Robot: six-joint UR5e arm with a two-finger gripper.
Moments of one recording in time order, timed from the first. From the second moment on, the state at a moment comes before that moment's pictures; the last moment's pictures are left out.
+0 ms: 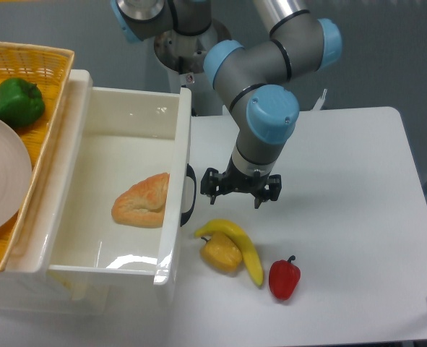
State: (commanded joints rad) arm 2.51 -1.90 -1.60 -1.26 1.32 0.45
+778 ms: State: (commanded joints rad) arm 2.53 -1.94 -1.60 -1.27 1.32 0.45
